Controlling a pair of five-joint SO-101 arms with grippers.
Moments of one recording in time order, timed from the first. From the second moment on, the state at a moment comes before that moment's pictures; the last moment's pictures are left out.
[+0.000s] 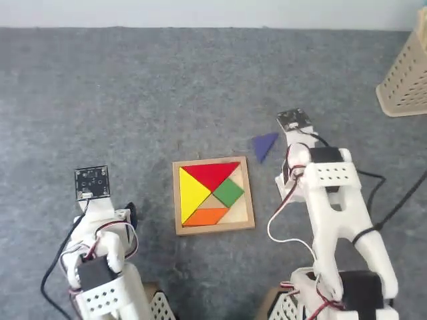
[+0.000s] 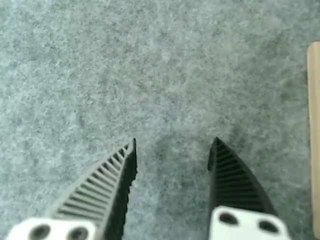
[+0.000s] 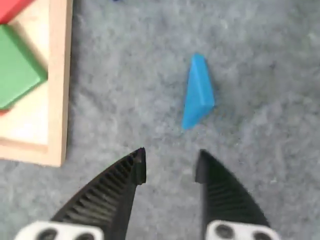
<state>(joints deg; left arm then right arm) -28.0 -103.7 96.8 72.2 -7.3 -7.7 -18.5 41.8 67.5 11.9</state>
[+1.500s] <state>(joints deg) -28.0 -103.7 96.8 72.2 -7.3 -5.2 -5.7 42.9 48.8 11.9</state>
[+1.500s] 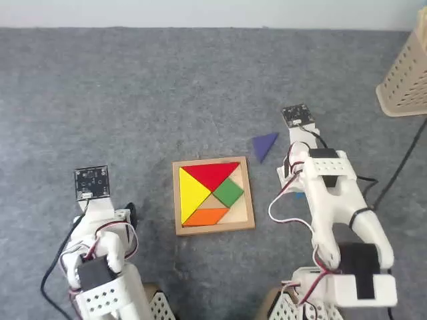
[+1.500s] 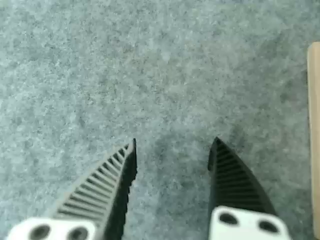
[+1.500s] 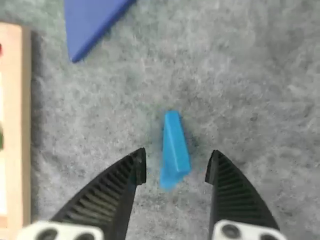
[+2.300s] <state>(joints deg) -28.0 -103.7 96.8 72.2 -7.3 -11.1 -13.5 35.8 56.0 10.2</state>
